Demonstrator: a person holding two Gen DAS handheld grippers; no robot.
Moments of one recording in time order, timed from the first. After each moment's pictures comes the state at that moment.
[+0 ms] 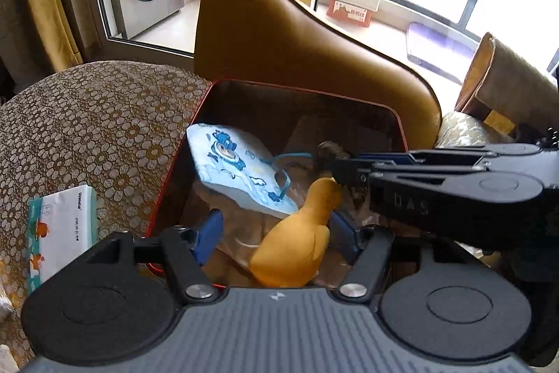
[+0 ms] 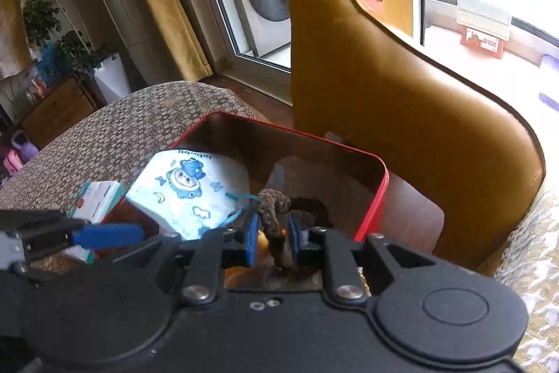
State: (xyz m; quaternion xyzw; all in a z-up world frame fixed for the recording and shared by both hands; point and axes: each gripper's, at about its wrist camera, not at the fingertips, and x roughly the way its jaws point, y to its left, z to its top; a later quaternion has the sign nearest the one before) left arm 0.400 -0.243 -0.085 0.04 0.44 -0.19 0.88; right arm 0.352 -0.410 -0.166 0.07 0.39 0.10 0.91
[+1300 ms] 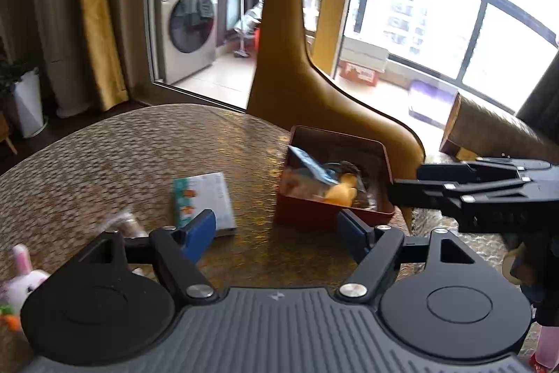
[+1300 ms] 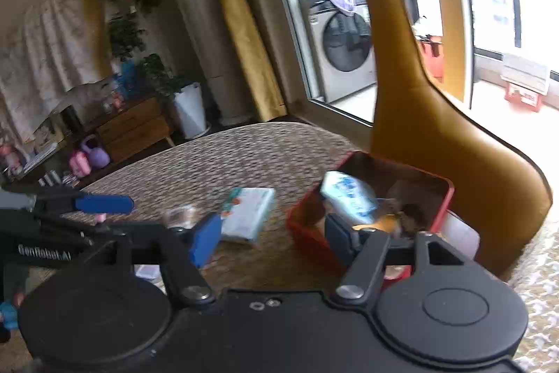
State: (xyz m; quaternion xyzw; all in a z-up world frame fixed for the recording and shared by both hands) left arm 0.239 -0.081 0.040 0.01 0.35 -0.16 0.92; right arm 0.205 -0.330 -0.051 0.06 0.31 0.20 0.93
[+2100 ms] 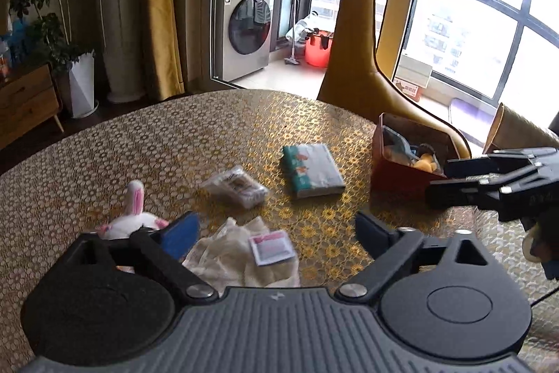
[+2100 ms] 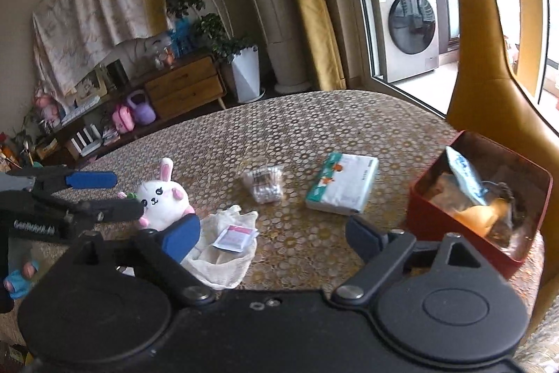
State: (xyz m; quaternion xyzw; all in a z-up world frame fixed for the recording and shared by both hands) left arm 0.179 0.067 0.011 -0.01 0.34 -0.10 0.94; right arm 0.187 -0.213 -0.070 0.02 0.34 0.28 0.90
